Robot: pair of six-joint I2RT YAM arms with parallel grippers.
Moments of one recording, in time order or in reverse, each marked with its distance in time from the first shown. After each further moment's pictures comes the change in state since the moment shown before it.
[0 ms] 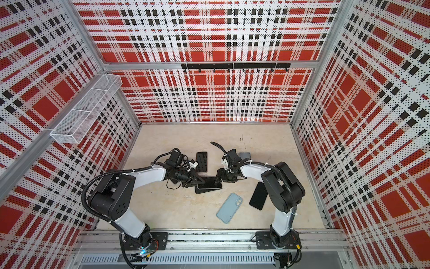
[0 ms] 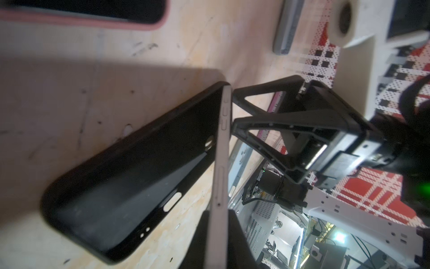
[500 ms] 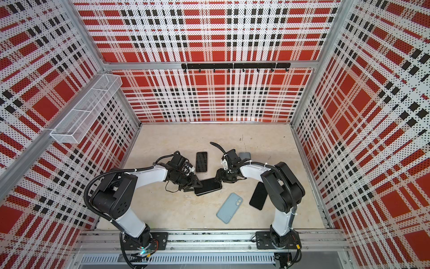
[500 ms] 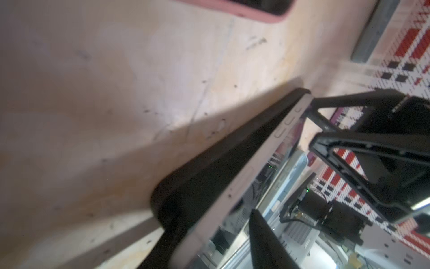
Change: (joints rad) left arm -0.018 0.013 -0.001 -0.121 -0.196 0.067; right arm 0.010 0.000 0.000 0.001 -0.006 0.003
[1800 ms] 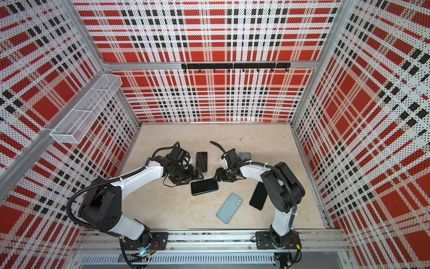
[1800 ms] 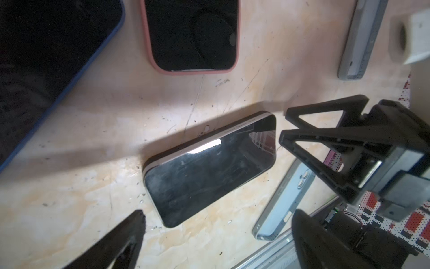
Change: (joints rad) left arm -0.061 -0.152 0.157 -0.239 -0.268 0.040; right arm 0.000 0.000 -0.001 0.041 0.000 0.002
